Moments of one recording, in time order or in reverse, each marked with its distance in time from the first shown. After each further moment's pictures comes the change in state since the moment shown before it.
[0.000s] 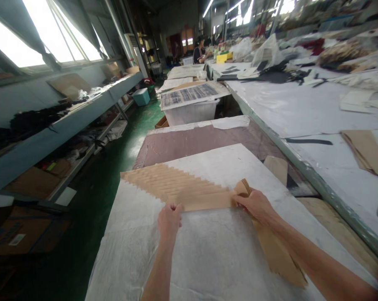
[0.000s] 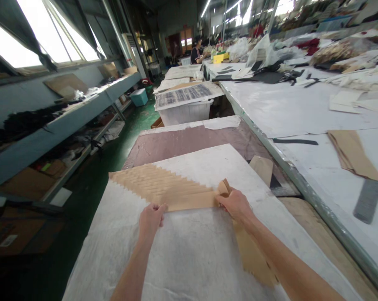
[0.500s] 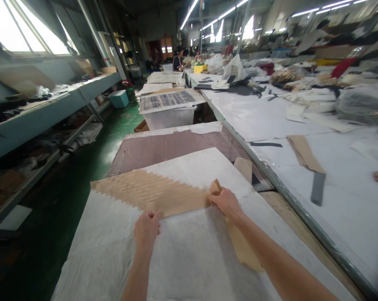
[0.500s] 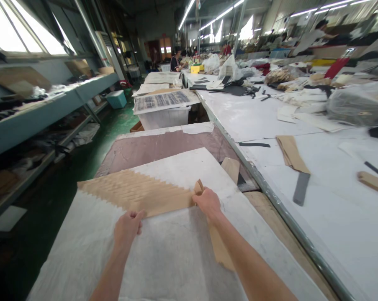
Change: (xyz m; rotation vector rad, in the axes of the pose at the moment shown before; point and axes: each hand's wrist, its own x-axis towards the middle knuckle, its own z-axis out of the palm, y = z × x) left_hand -0.002 0.003 -0.003 0.093 -0.057 -0.015; right_hand -0.004 -0.010 0.000 -0.123 0.076 0.098
